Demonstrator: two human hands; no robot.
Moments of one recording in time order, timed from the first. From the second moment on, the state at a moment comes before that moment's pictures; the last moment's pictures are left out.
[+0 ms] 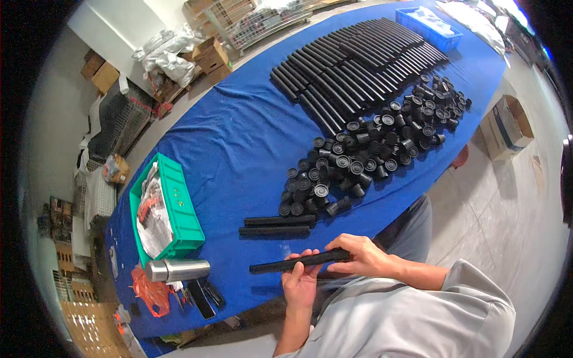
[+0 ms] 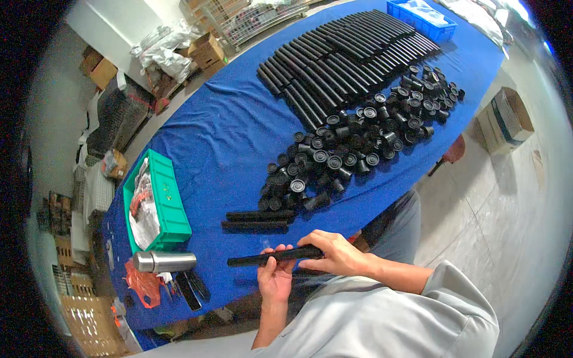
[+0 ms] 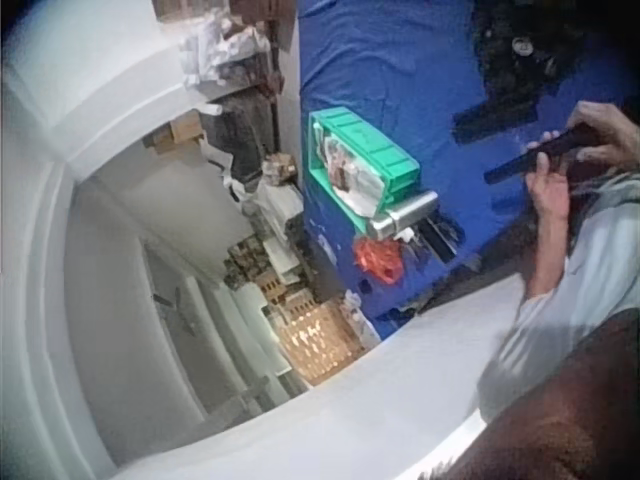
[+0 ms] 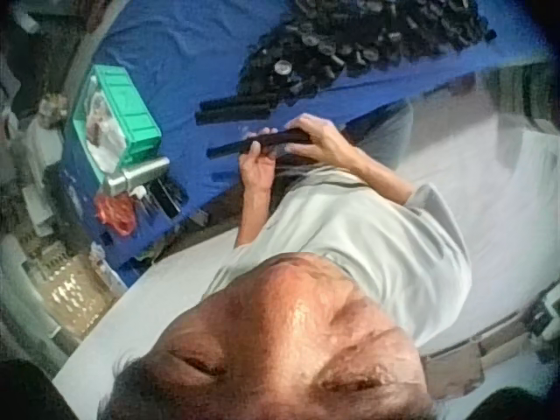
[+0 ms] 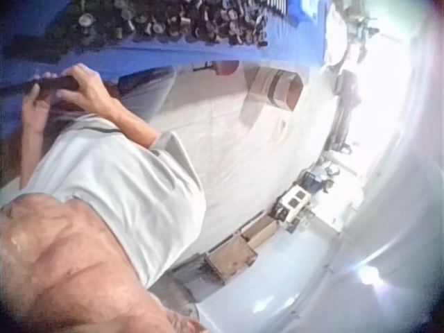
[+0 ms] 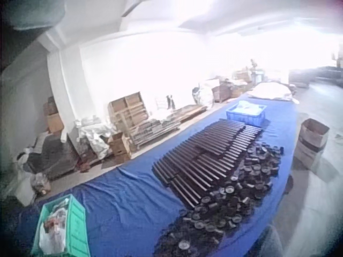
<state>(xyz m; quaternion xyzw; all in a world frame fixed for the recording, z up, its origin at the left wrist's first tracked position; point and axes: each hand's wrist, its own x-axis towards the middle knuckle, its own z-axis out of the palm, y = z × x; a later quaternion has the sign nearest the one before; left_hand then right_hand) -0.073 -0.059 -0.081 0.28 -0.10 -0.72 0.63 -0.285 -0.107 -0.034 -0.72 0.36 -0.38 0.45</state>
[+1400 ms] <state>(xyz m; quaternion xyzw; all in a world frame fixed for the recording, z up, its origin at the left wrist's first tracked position) -0.072 -0.054 -0.047 0.49 -0.16 -0.72 0.47 -0.299 -0.112 -0.041 -0.57 0.45 -0.36 0.59</state>
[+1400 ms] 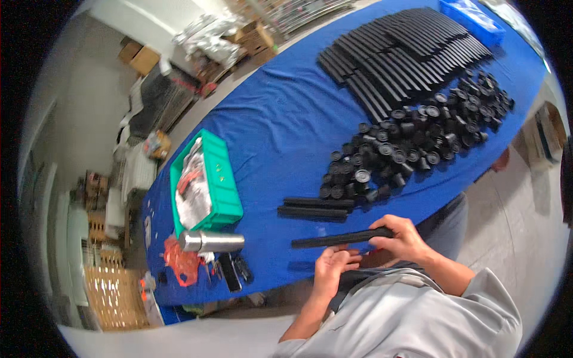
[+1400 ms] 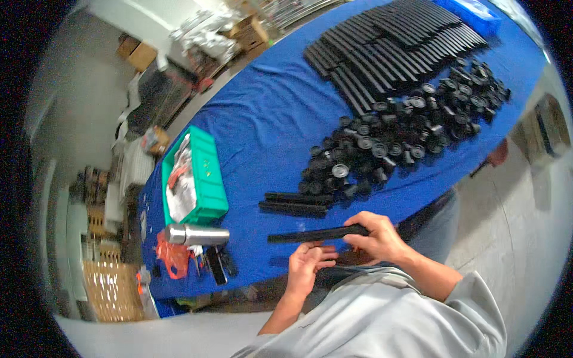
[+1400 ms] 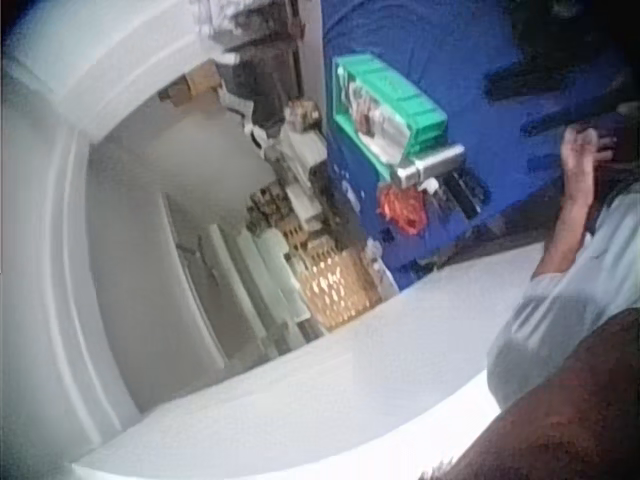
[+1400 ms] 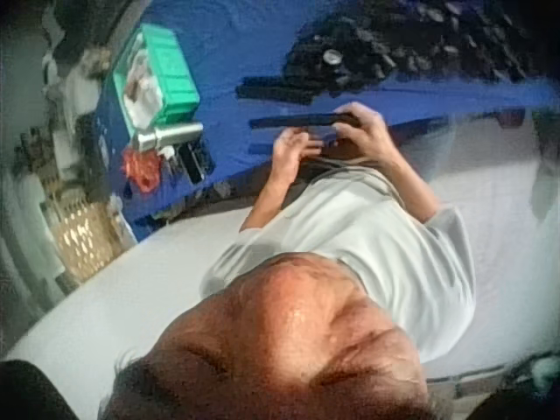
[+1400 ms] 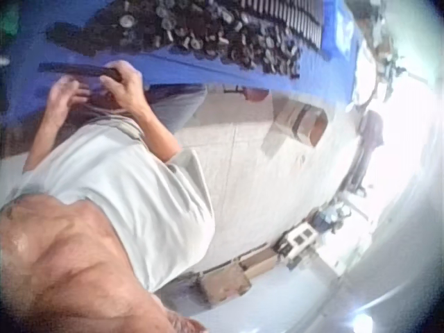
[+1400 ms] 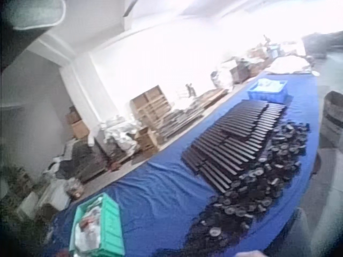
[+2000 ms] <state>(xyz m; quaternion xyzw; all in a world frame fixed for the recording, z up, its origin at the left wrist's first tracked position) 0.036 -0.177 -0.010 0.64 -0.68 -0.05 0.35 -0.305 -0.135 -0.084 -0.74 0.41 -0.27 0.46</state>
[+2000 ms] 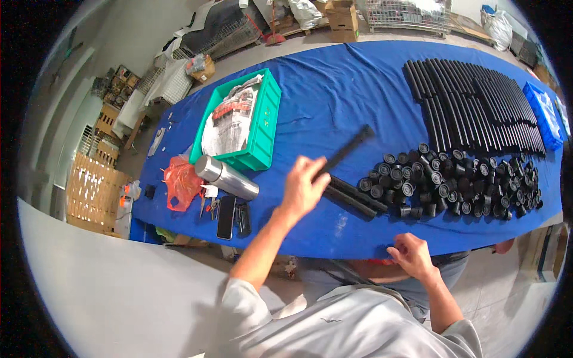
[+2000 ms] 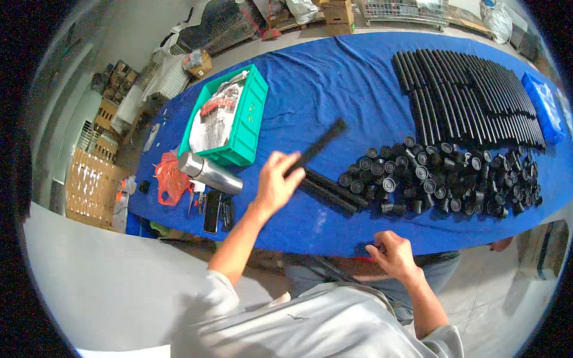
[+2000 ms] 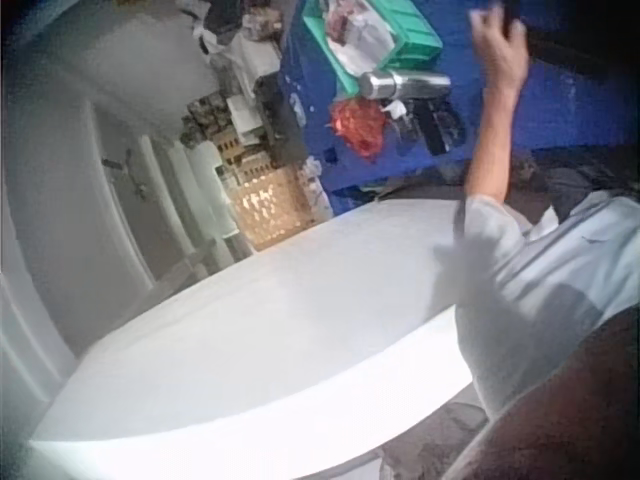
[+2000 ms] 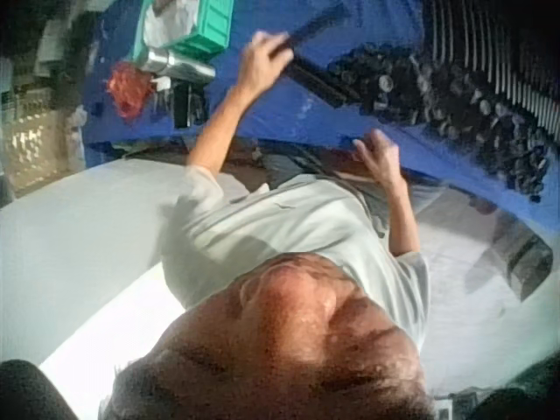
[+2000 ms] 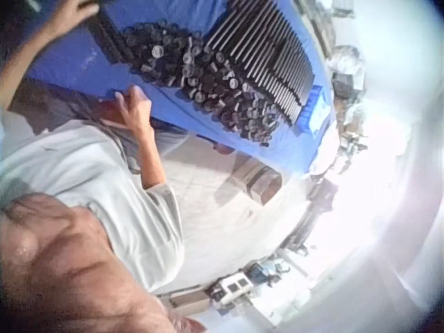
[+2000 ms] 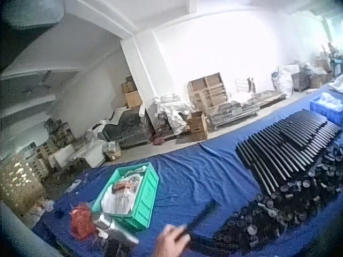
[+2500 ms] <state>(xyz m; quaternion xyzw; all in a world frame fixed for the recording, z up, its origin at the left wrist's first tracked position) 0.192 -0.406 -0.110 0.83 -0.50 0.10 0.21 -0.300 -0.146 -0.112 -0.82 0.40 -0.29 0.27</state>
